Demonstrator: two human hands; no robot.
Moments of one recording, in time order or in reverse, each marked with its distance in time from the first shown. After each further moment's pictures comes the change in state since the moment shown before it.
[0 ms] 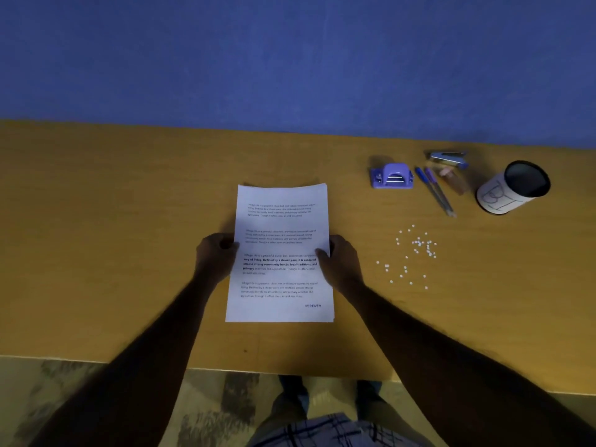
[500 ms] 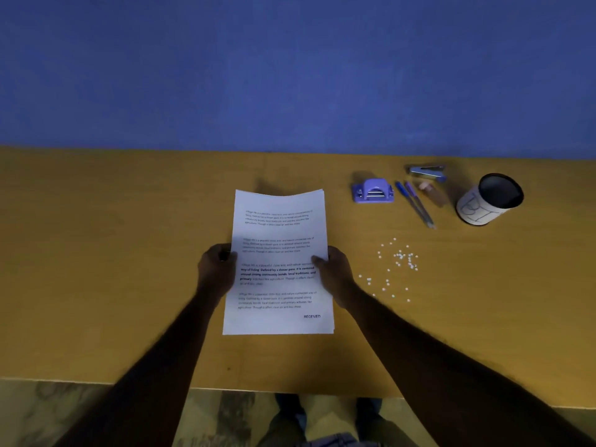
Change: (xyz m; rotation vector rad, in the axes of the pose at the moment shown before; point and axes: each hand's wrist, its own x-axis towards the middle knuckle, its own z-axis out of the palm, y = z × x) left_hand -0.016 0.035 0.023 -0.192 0.043 -0.060; right_hand 0.008 0.004 -0.030 0.459 -0.085 0.191
